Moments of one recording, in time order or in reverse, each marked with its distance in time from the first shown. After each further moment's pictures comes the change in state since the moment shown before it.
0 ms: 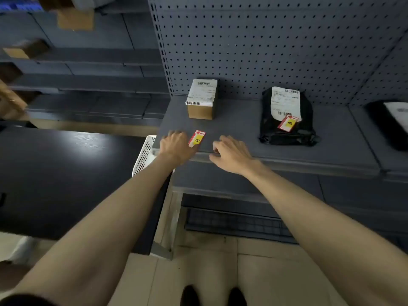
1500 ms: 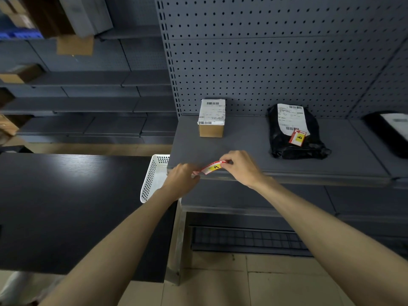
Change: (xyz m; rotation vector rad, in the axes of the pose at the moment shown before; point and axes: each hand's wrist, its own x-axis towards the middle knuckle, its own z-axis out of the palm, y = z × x) left_hand -0.012 -0.069 0.023 -0.375 -0.007 0.317; right_hand 0.026 -0.020 0.009 0.390 0.146 0.165
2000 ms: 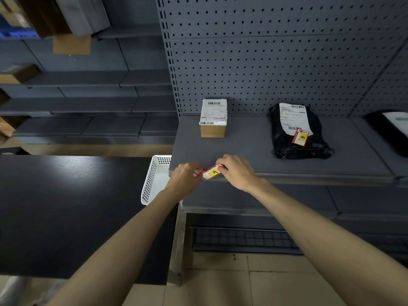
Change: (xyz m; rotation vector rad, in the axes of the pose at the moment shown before) left_hand 0.006 -0.003 0.004 -0.107 0.077 -0.032; right_hand 0.005 -0.012 0.018 -0.224 -0.087 -0.067
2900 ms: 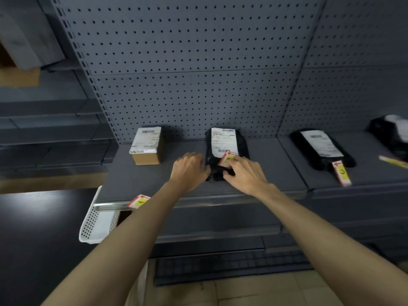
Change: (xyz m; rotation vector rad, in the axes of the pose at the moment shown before) left_hand 0.091 0.211 0.081 0.235 0.062 0.214; right_hand -0.078 0.178 -0.130 -0.282 0.204 0.125
